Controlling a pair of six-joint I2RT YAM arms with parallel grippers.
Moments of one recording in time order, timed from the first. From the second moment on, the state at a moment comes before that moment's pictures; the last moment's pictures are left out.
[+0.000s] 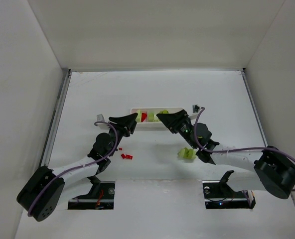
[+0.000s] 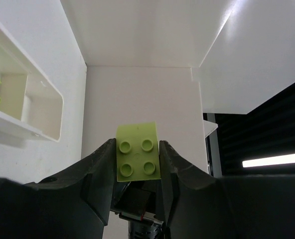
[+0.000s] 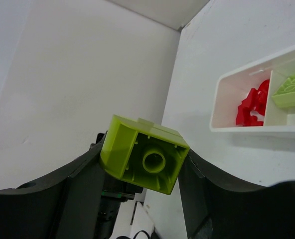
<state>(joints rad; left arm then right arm) -0.63 1.02 0.17 0.93 -0.21 -1.61 0.82 1.26 0.45 0.87 0.20 1.18</state>
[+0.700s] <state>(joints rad) -0.66 1.41 0.57 0.73 -0.19 -1.26 0.80 1.07 0.42 0.56 0.28 0.96</state>
